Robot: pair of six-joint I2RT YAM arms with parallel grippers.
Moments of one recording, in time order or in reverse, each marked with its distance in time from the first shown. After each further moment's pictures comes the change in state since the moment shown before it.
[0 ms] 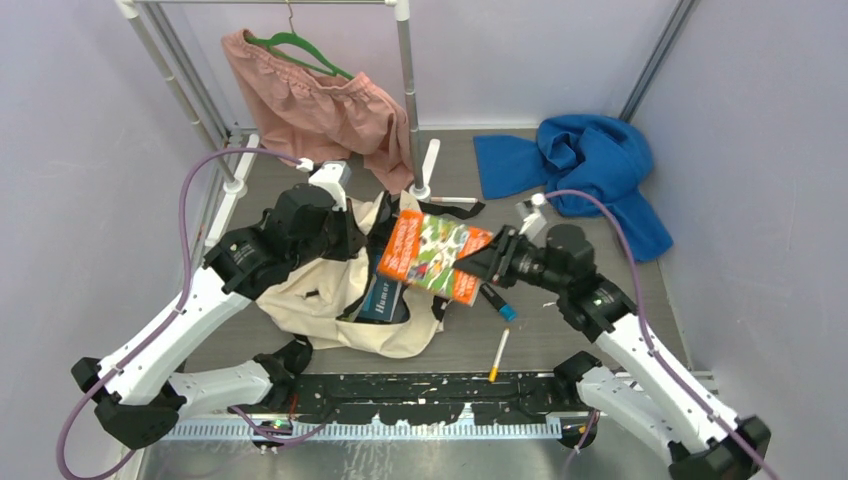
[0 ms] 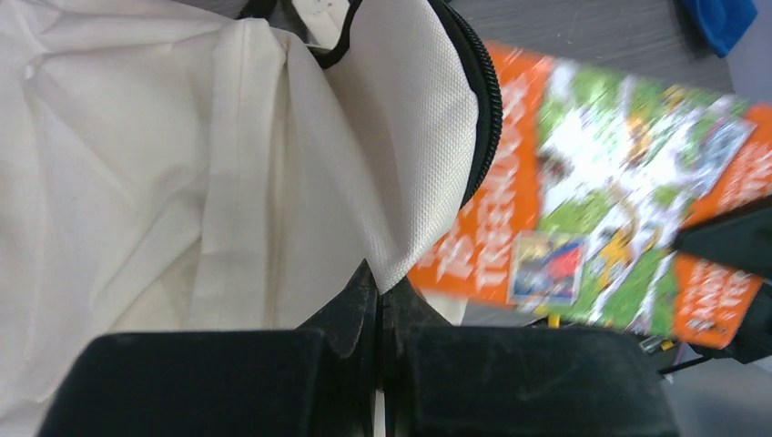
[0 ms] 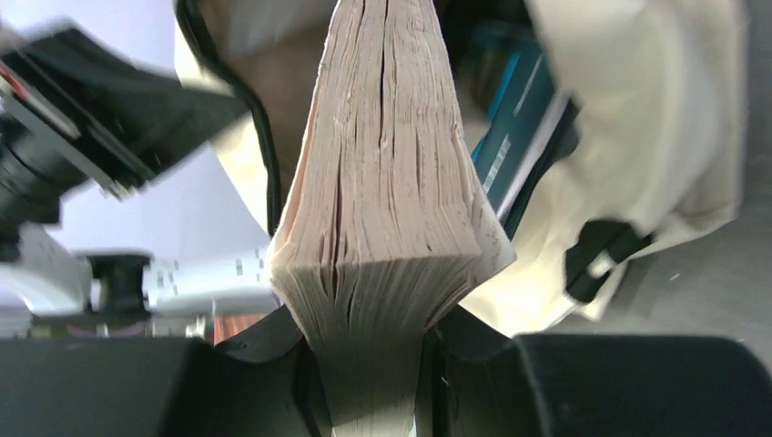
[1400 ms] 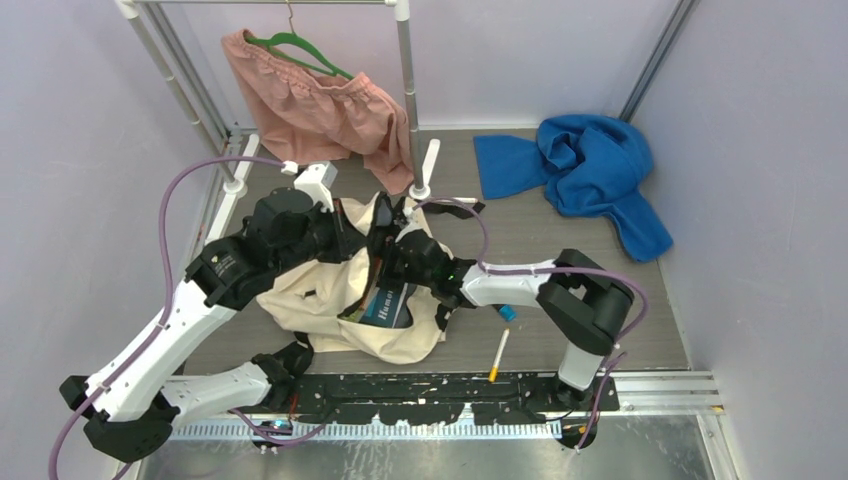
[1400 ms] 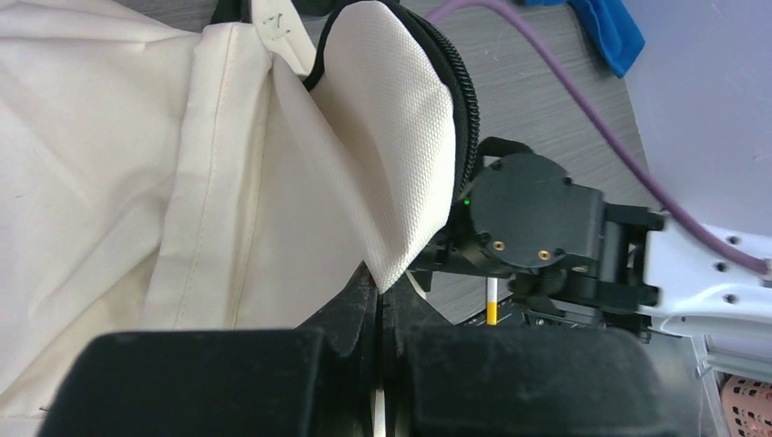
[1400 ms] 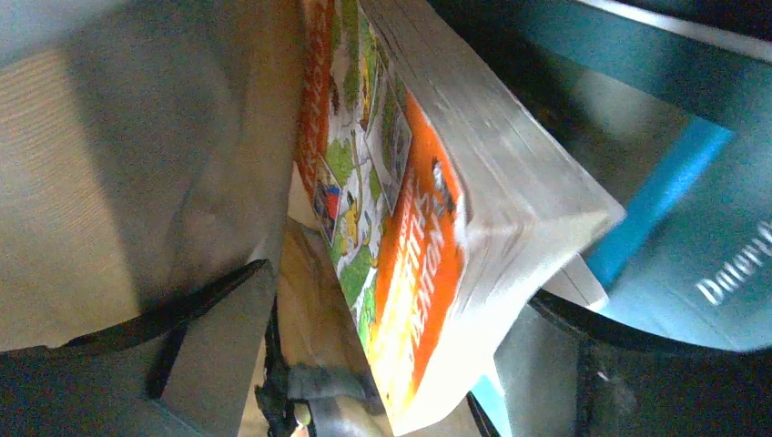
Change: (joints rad) left arm 0.025 -0.076 -0.028 0.047 0.114 -0.077; right arm 0.538 1.049 0.221 0.729 0.357 0.198
